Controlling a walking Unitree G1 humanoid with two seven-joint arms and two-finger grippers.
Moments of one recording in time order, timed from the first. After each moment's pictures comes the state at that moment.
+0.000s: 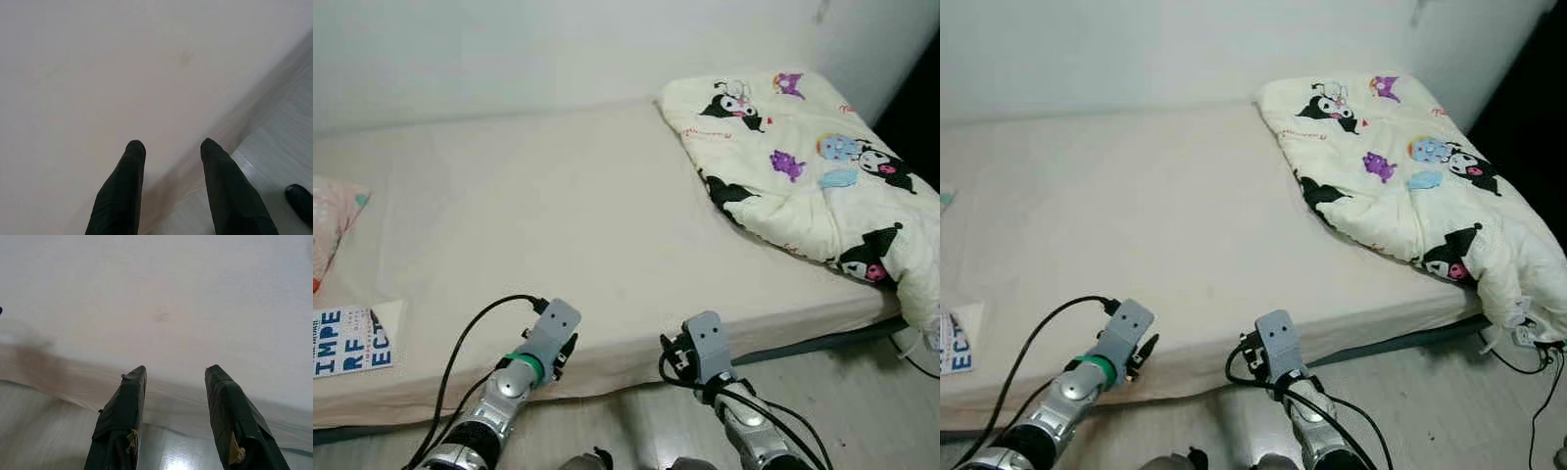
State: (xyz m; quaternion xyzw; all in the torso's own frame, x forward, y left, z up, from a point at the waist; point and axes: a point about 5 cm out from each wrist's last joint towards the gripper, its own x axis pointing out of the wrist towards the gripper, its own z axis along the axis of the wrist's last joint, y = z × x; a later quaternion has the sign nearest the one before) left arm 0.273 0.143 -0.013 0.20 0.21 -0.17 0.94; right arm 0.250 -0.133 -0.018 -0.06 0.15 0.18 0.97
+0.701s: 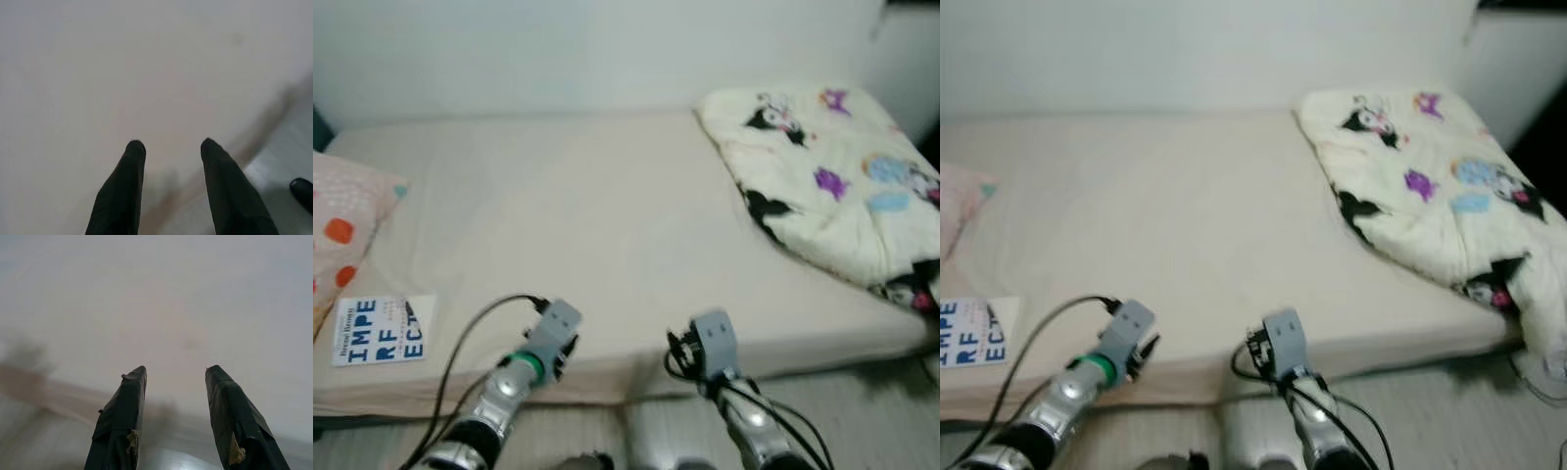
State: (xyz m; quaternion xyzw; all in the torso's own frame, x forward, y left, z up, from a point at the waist) left arm 0.278 0.144 -0.008 0.20 0.20 -0.17 0.94; right arm 0.248 -0.135 -0.019 -0.04 0.15 0.16 0.97
